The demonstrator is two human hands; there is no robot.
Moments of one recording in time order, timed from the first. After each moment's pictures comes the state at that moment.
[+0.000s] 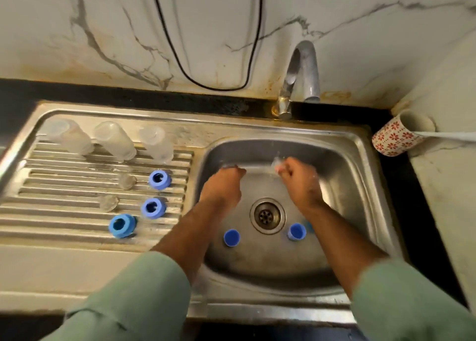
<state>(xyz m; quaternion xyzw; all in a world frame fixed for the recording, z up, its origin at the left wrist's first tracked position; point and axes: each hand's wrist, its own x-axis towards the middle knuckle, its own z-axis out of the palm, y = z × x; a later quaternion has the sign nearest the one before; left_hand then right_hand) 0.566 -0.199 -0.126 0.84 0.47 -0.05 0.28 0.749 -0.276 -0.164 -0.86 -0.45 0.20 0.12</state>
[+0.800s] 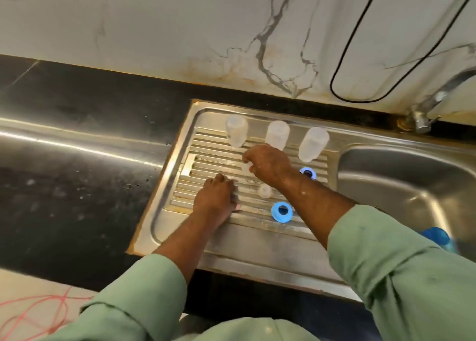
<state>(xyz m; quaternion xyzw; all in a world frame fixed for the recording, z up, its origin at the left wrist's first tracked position) 0.220 -0.105 -0.130 0.82 0.53 -0.05 0.23 0.389 -0.092 -0.103 -0.70 -0.69 0.18 0.07</state>
